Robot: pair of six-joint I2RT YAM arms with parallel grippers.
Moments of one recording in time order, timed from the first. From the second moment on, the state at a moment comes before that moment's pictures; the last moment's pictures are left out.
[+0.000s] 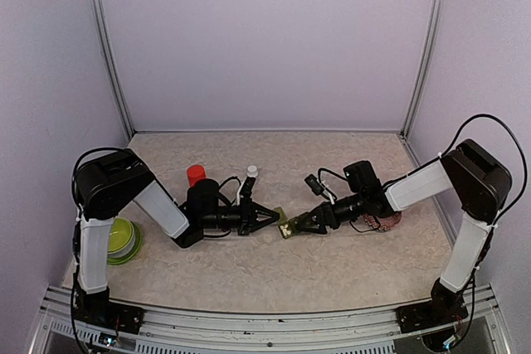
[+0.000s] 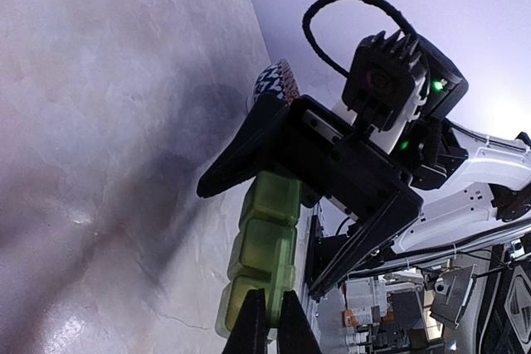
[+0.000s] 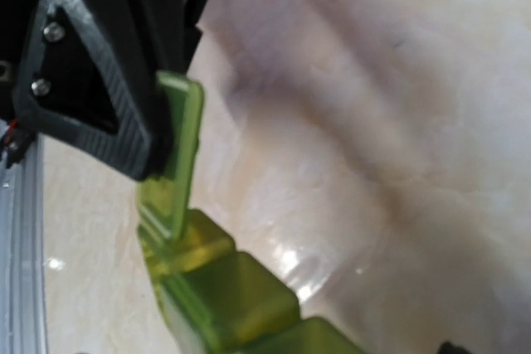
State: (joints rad) left arm -0.77 2.13 0.81 1.14 0.64 -1.12; right arm 0.55 1.81 0.79 0.27 -0.84 0.15
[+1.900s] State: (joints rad) left arm -0.78 2.11 0.82 1.14 0.68 -1.13; right arm 0.54 1.90 0.77 0.46 -1.13 0.31
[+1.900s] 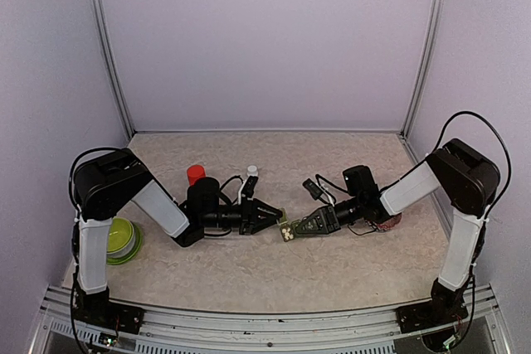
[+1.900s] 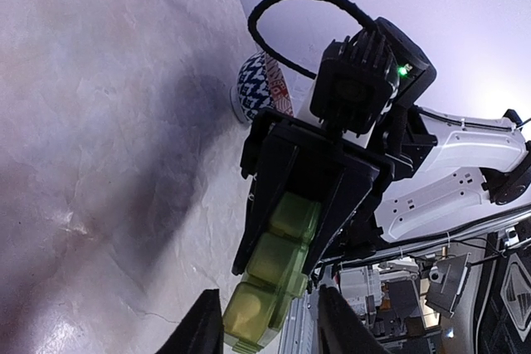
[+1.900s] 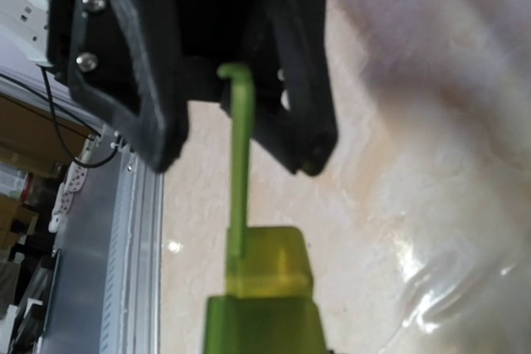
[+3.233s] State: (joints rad) left arm -0.84 2.08 0.88 1.16 0.72 -1.05; right arm 0.54 1.93 0.77 0.46 -1.11 0.33
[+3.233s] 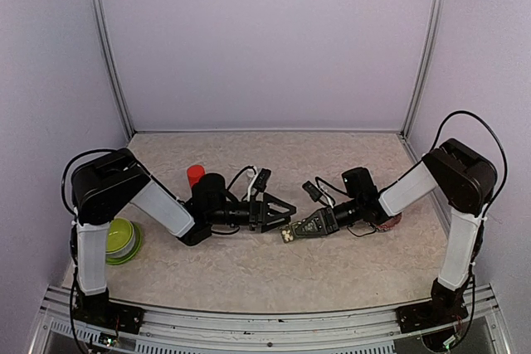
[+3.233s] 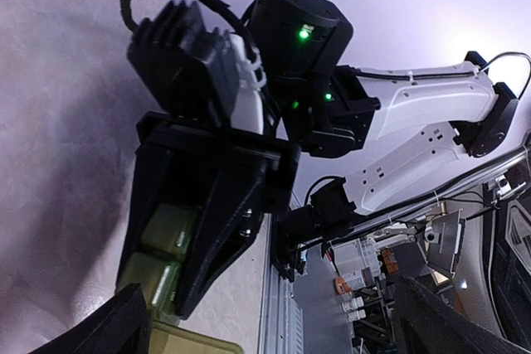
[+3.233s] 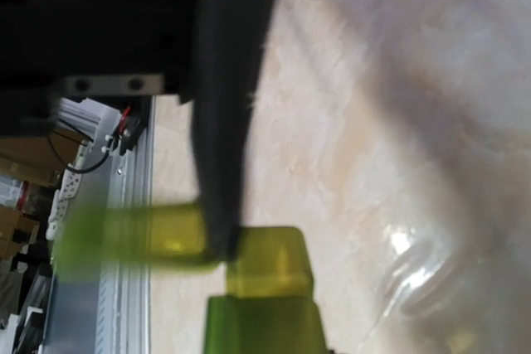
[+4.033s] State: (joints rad) left arm -0.92 2.03 0.82 1.17 0.71 -1.00; right arm 0.51 1.94 0.76 0.50 -1.09 0.37
